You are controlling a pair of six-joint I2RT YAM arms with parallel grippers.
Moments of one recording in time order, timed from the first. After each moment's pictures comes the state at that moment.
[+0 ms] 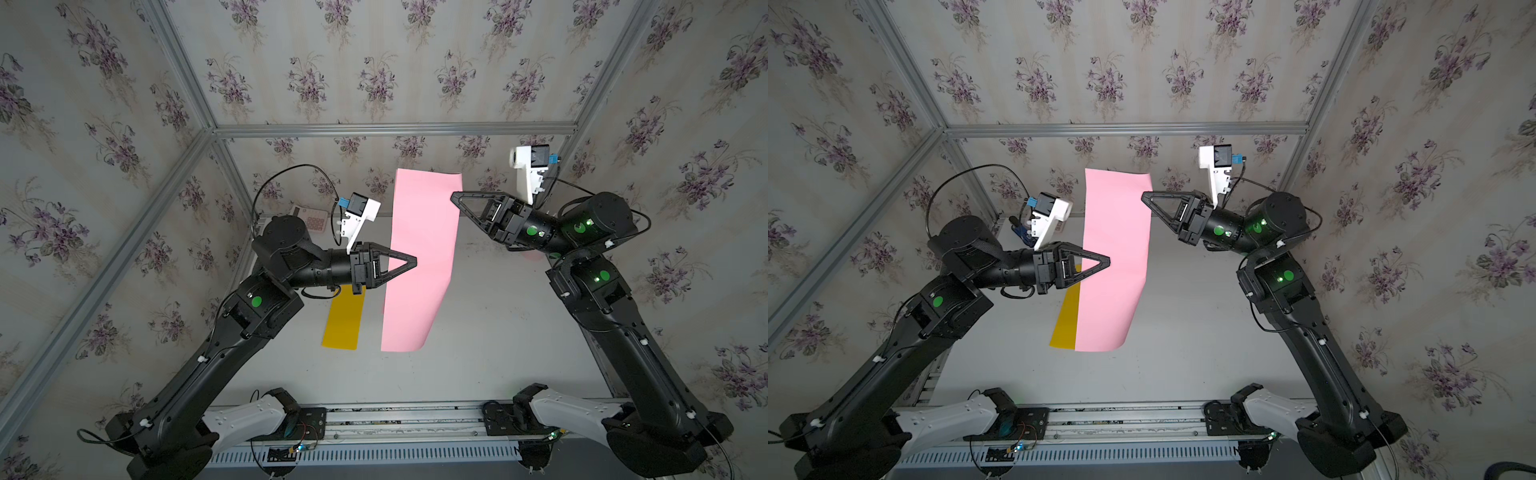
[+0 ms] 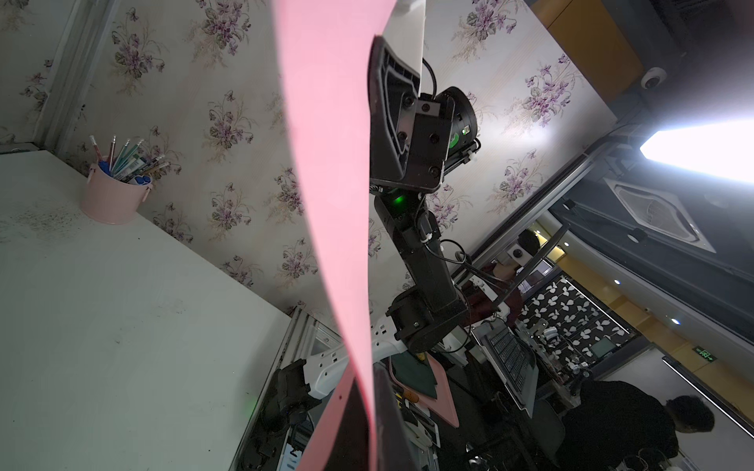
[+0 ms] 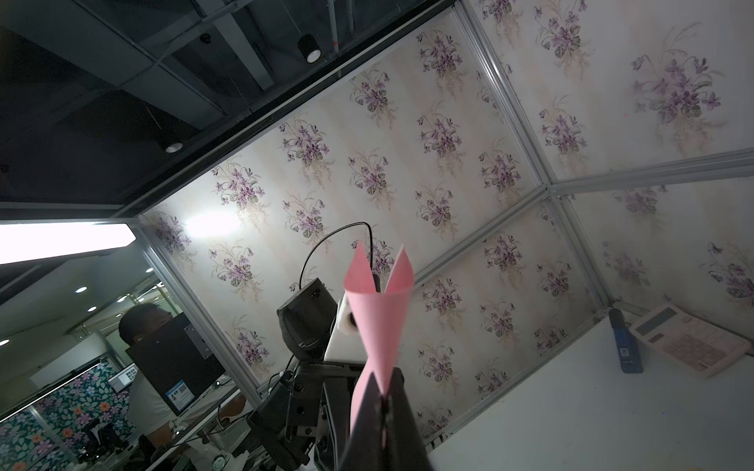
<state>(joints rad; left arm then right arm) -0.66 1.11 1.46 -0.27 0.81 -0.77 0.48 1.17 1.56 0.00 -0.78 0.86</state>
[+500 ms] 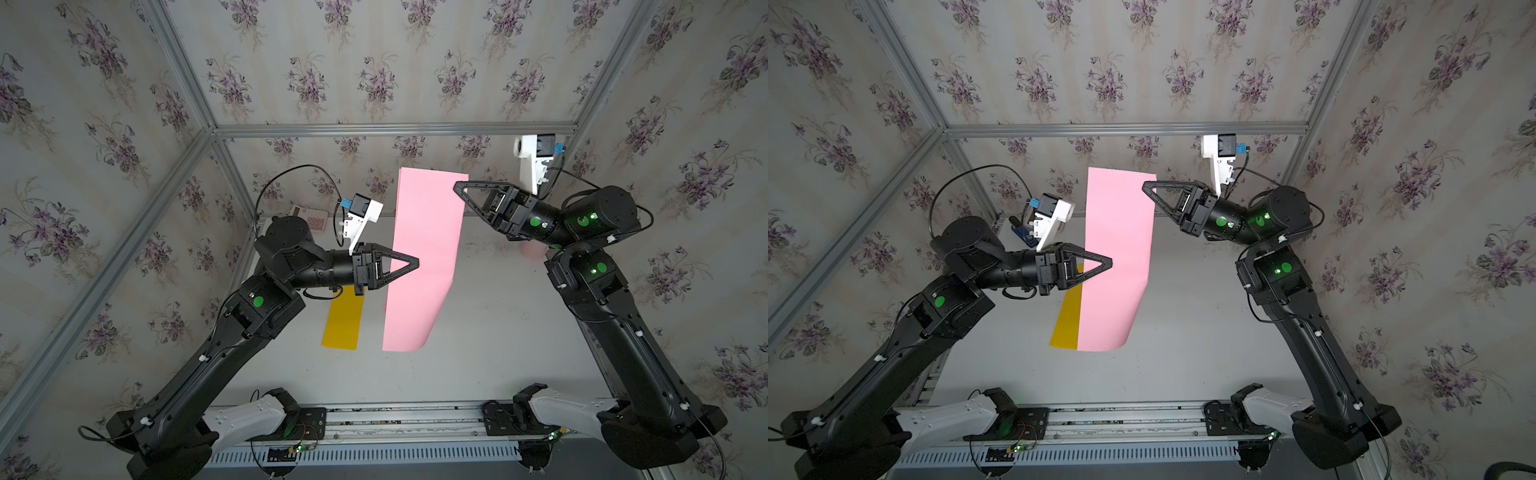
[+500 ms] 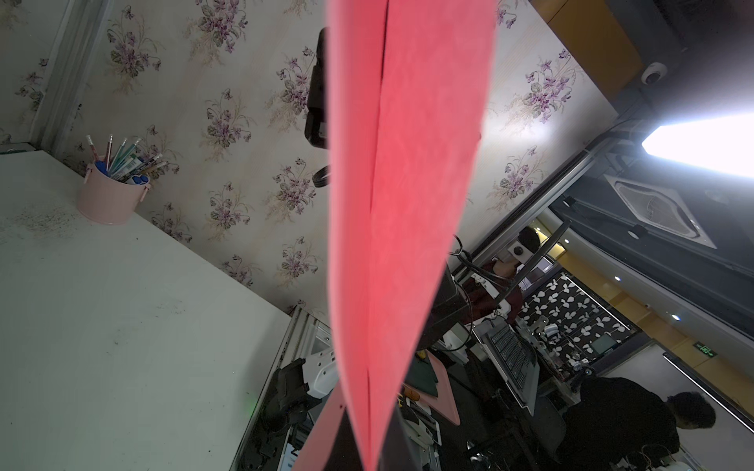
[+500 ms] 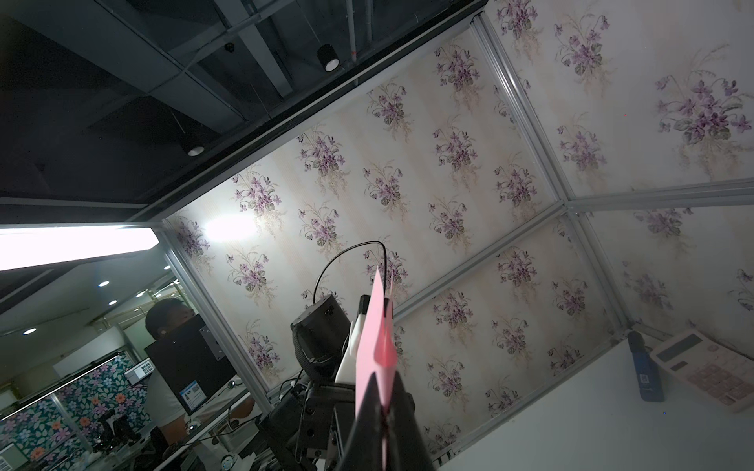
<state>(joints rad) -0.67 1.12 1.46 -0.27 0.80 -0.76 0.46 1.21 1.60 0.09 -0.83 0.91</state>
